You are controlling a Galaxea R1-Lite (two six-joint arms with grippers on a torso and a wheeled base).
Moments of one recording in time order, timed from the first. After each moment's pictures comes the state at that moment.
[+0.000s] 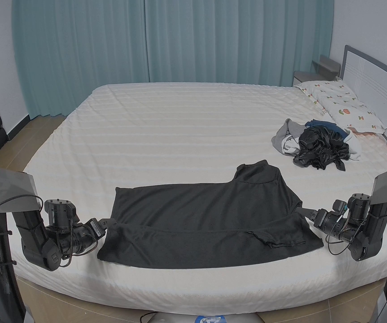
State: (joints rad) left arm -0.04 2.26 -0.45 -1.20 -0.17 -0.67; right arm -0.09 2.41 -0.47 -1.55 0.51 0.54
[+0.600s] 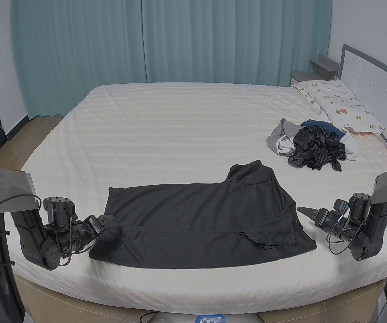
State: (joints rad) left arm -0.04 2.23 -0.45 -1.20 -0.11 -0.70; right arm -0.09 2.40 -0.47 -1.55 0.51 0.54
